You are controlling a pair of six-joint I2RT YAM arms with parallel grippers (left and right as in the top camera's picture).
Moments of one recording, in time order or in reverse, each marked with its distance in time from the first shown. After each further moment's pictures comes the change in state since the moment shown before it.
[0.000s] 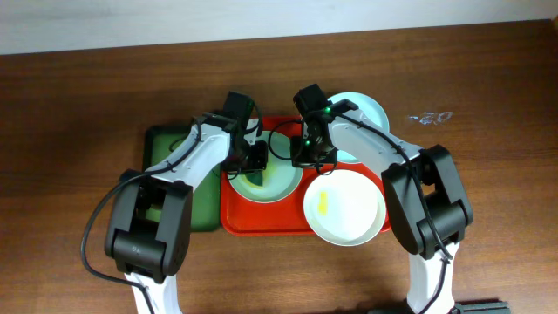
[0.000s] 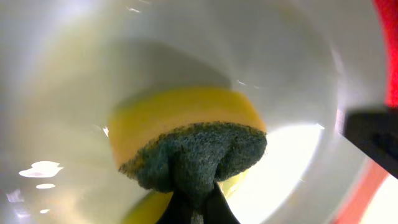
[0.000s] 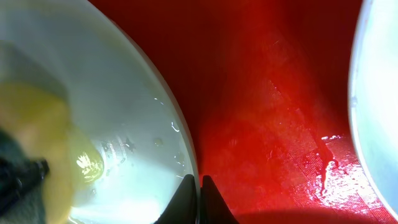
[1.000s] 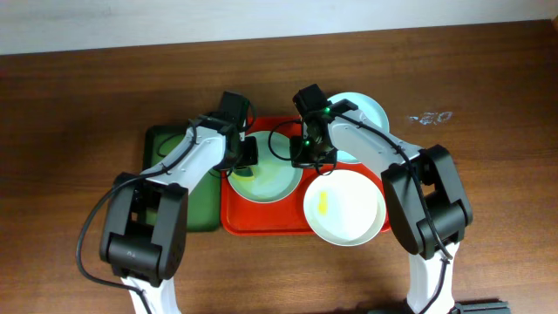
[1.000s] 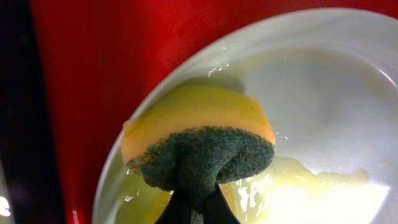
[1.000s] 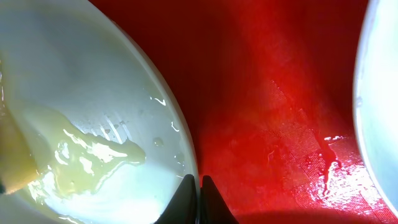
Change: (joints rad) left arm 0.018 -0.026 -0.043 0.066 -0.190 -0.098; right arm 0.001 0.000 0.000 0.002 -0.001 0.001
